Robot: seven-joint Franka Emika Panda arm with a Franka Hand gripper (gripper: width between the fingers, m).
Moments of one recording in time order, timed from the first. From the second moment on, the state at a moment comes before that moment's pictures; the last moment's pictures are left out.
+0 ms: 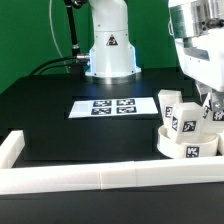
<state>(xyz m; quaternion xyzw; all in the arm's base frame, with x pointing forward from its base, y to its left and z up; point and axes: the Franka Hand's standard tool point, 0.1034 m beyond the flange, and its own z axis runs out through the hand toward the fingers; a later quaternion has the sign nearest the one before) 0.579 0.128 0.074 -0.70 0.70 0.02 0.09</state>
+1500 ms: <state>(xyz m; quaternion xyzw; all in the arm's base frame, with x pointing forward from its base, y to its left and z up) 0.594 0.145 0.125 -0.98 0.17 -0.03 0.08</state>
